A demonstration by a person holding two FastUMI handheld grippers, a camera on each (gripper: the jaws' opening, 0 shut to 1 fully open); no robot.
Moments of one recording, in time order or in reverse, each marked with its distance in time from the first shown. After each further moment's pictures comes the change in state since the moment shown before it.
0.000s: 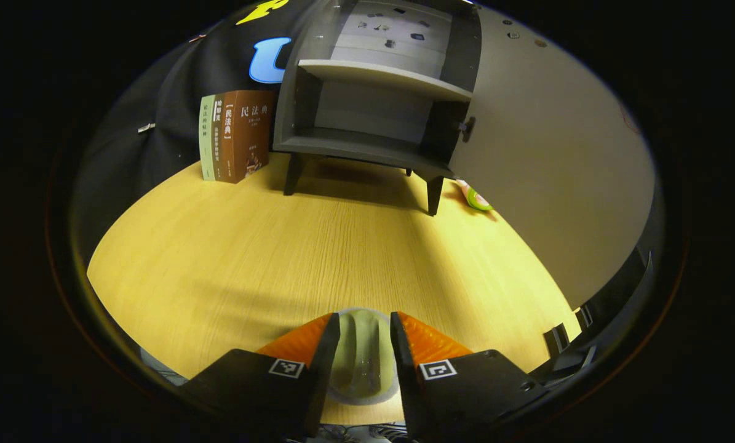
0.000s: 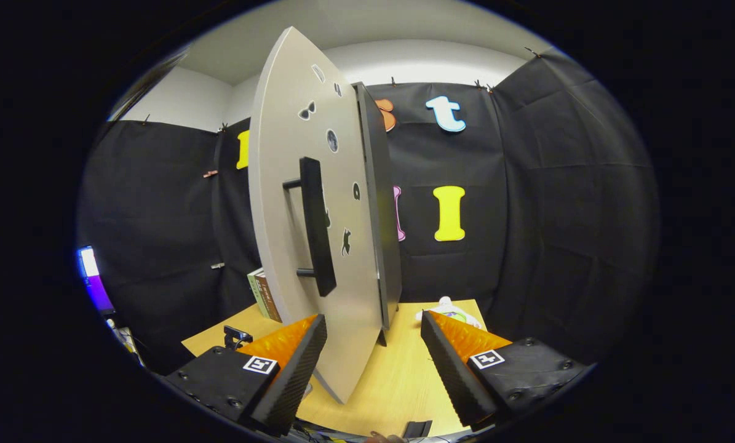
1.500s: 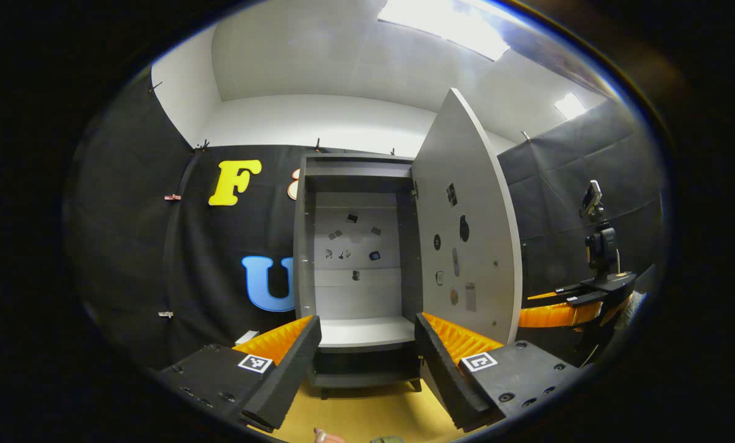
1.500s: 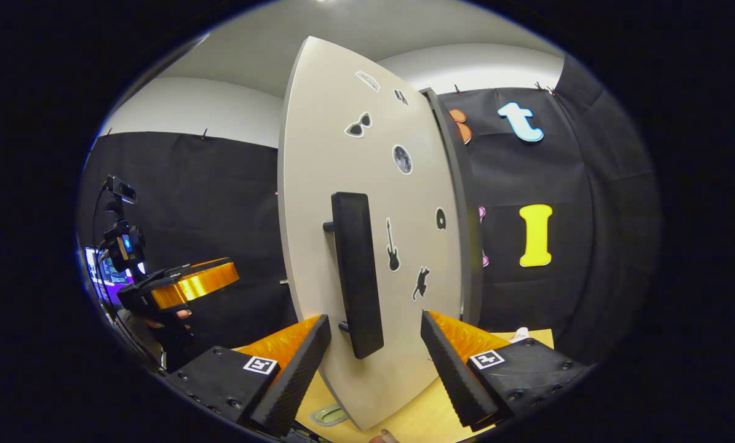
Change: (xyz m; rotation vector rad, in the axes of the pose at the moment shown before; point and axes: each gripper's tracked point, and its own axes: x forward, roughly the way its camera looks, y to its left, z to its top) left arm -0.297 -0.043 0.318 0.258 -0.809 0.002; right arm 0.059 0.103 0.022 0.009 -0.053 0.406
